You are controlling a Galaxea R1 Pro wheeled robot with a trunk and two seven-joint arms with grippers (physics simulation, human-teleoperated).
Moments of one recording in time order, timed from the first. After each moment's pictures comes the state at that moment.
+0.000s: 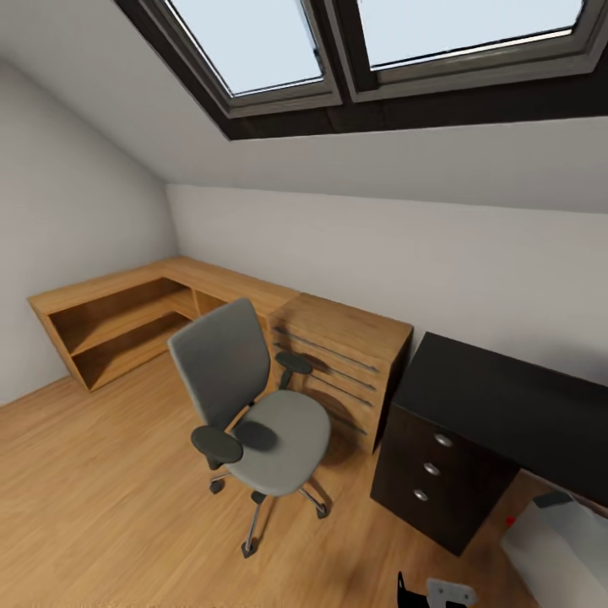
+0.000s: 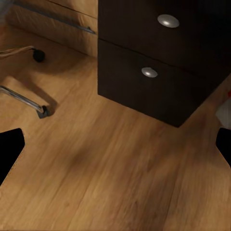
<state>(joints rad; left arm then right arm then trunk) -0.05 -0.04 0.23 -0.29 0.25 -0.40 0.08 -0.41 0.04 0.49 0.02 -0.53 -0.68 -0.20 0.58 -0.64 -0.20</state>
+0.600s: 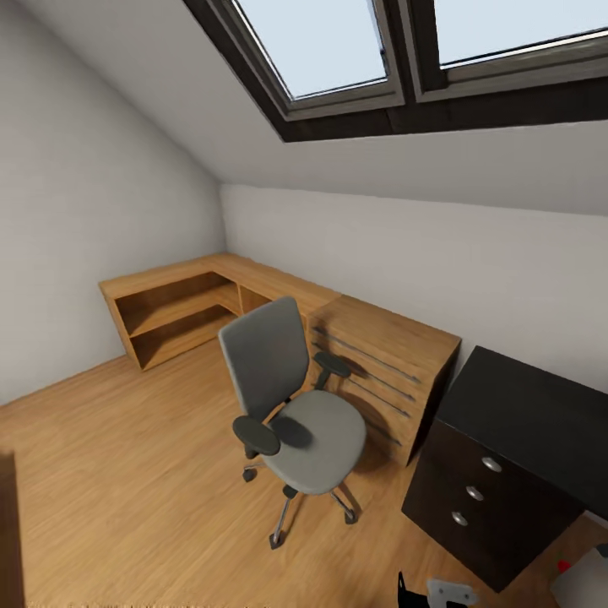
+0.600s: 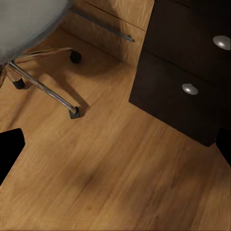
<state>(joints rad) -0.05 -0.05 0.23 -0.29 0.25 -0.40 0.08 -0.41 0.04 0.49 0.02 -0.53 -0.68 -0.20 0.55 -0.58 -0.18</state>
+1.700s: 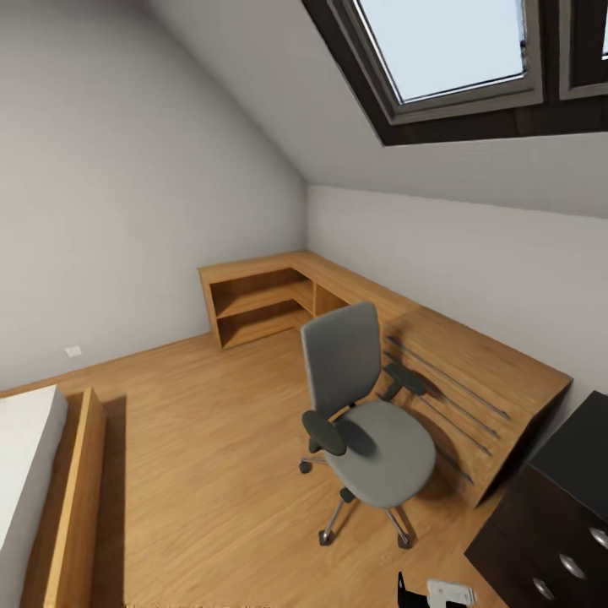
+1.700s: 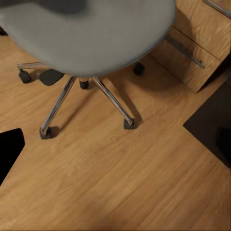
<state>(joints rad) -0.05 -0.04 0.23 -0.28 0.25 -0.40 0.08 -0.41 0.04 0.49 0.02 -0.52 -0.68 -0.20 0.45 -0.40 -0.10</state>
